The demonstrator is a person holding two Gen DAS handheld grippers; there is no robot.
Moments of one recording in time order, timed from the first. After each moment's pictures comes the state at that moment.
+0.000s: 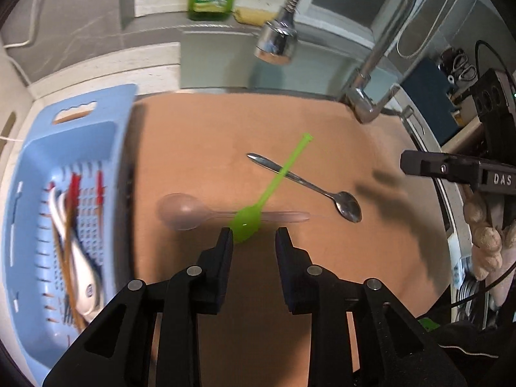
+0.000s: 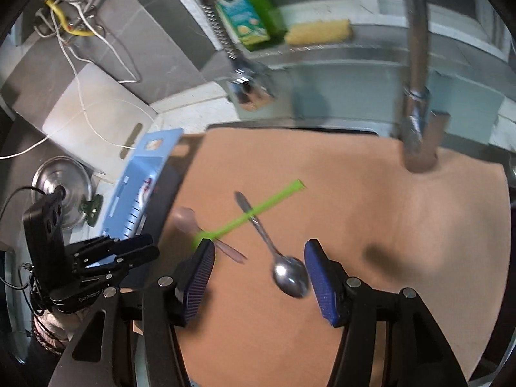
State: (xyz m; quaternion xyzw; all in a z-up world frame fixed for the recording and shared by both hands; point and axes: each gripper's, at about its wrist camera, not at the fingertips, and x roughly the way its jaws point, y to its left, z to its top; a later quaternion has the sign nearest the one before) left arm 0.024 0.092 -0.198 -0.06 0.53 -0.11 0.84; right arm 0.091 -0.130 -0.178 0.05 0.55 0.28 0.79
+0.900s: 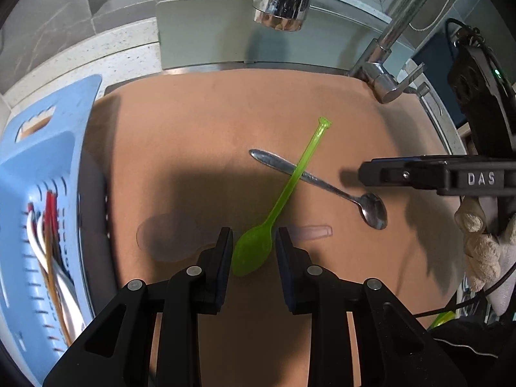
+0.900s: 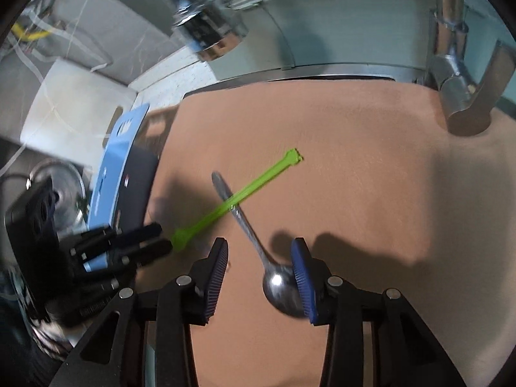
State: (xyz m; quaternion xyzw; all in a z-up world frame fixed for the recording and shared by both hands) left arm 0.074 0.084 -0.230 -0.02 0.58 -0.12 0.80; right arm 0.133 -0.102 -0.246 0.11 0.62 0.26 0.73
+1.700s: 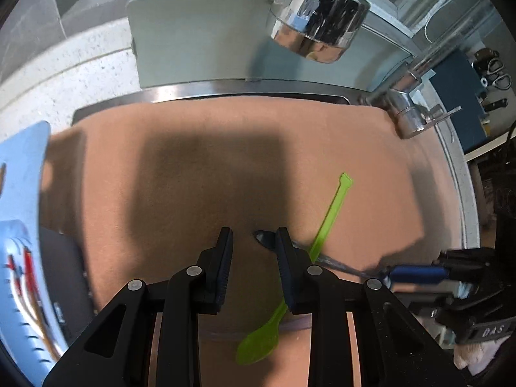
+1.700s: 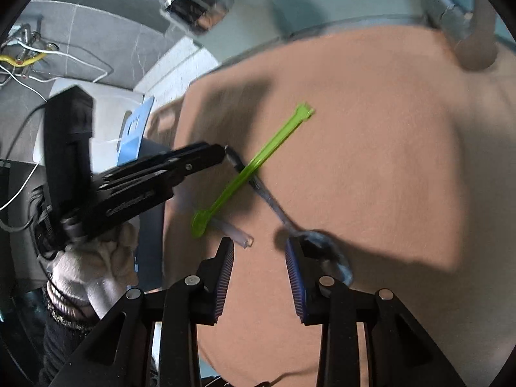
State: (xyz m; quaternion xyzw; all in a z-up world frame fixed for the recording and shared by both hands) left arm 0.153 0.080 -0.250 -0.06 0.60 -0.14 0.78; right arm 0.112 -0.108 -0.254 0.15 0.63 0.27 0.71
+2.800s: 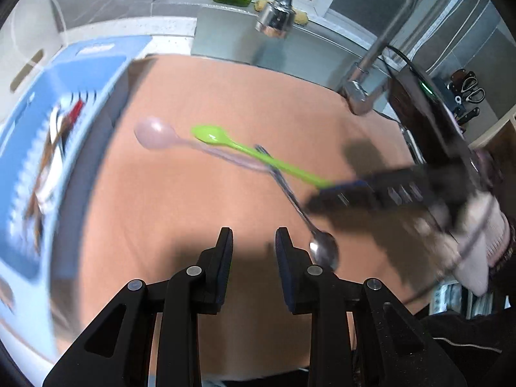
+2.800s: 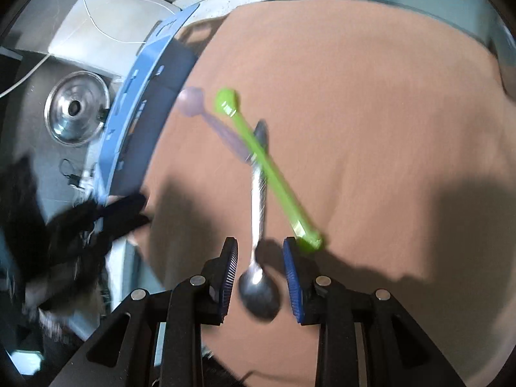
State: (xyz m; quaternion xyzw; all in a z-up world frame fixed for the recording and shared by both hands) left arm -0.043 0.047 -0.208 -0.15 0.53 -0.05 0.83; right arm 0.083 -0.086 -0.271 -0.03 0.66 0.38 0.64
